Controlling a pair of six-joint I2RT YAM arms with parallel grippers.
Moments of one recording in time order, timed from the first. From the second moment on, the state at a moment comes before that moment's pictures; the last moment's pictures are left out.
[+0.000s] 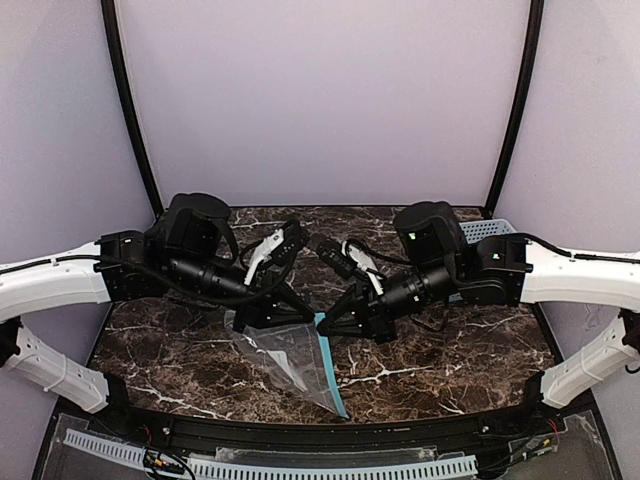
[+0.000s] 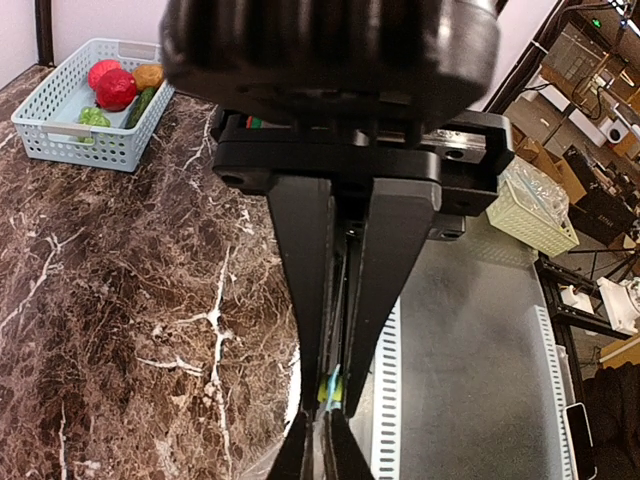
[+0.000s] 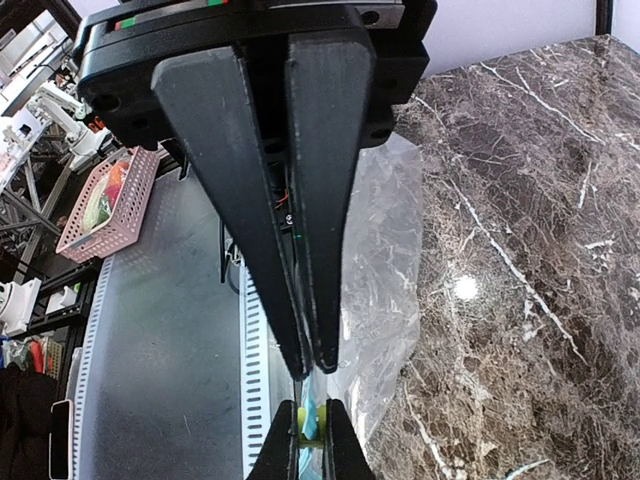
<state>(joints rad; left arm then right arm) -1.05 1.24 1.10 -0.38 0.51 -0.12 1.13 1.33 1.12 -0.32 -0.52 0.15</state>
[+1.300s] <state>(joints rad) -1.06 1.19 1.08 -0.31 0.33 -0.25 1.12 1.30 1.03 -0.18 -0.44 0.20</state>
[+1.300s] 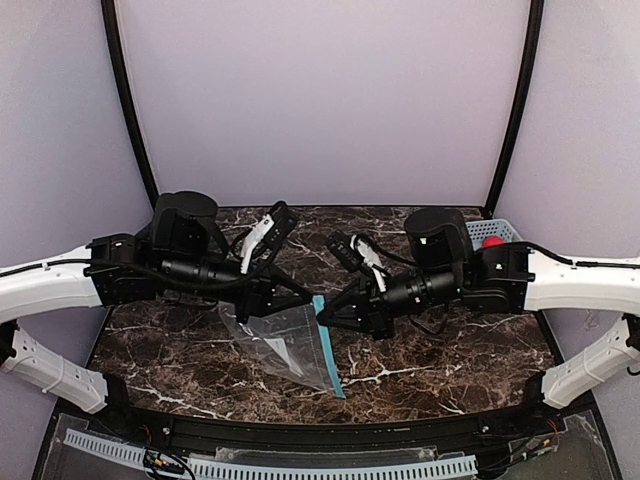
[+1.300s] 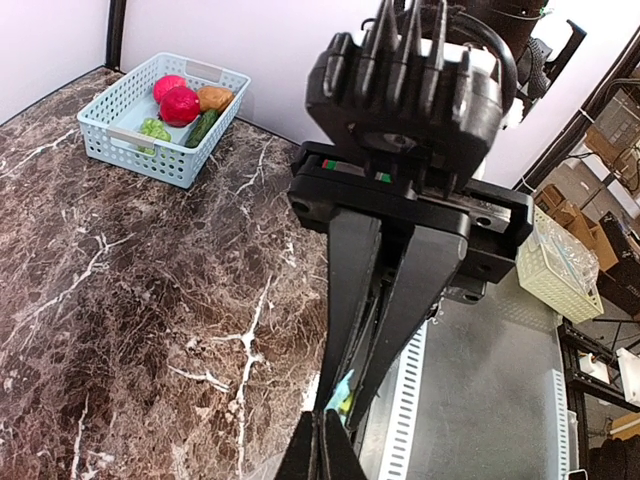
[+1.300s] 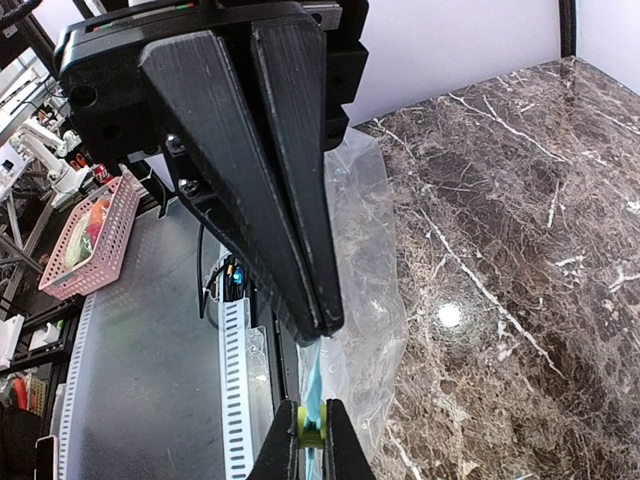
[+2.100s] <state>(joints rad) -0.91 1.15 1.13 -0.31 0.33 -0.34 1.12 1.30 0.97 -0.26 -0.43 0.22</state>
